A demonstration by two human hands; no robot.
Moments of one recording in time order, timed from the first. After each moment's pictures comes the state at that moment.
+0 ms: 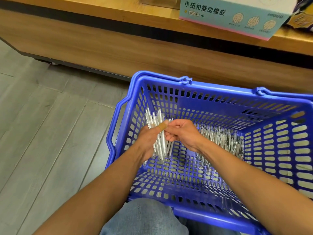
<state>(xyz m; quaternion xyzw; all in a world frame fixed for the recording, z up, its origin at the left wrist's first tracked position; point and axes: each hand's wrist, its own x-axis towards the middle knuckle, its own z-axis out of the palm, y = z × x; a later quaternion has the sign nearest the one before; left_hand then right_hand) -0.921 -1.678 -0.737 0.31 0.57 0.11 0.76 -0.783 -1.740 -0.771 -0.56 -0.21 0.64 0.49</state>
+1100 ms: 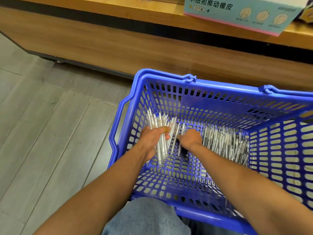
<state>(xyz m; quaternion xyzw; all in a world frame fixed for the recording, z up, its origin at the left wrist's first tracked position) -0.926 -1.675 -0.757 0.32 0.63 0.06 0.71 -0.790 -1.743 -0.848 -0.88 -0.22 0.40 0.13</state>
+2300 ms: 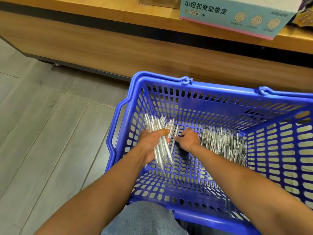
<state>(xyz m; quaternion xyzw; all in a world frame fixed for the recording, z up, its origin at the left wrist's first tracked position) -0.923 -1.678 -0.748 0.30 0.64 0.06 0.71 -0.782 -1.746 -0.848 -0.85 -0.23 0.44 0.17</state>
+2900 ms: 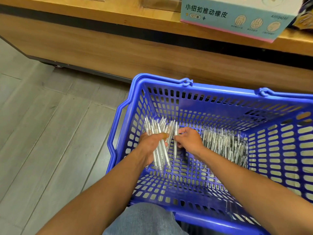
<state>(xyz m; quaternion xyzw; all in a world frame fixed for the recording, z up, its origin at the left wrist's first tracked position) -0.925 -1.679 -0.753 0.33 0.65 0.05 0.68 -0.783 -1.752 -0.823 -0.75 -0.19 0.51 0.36</state>
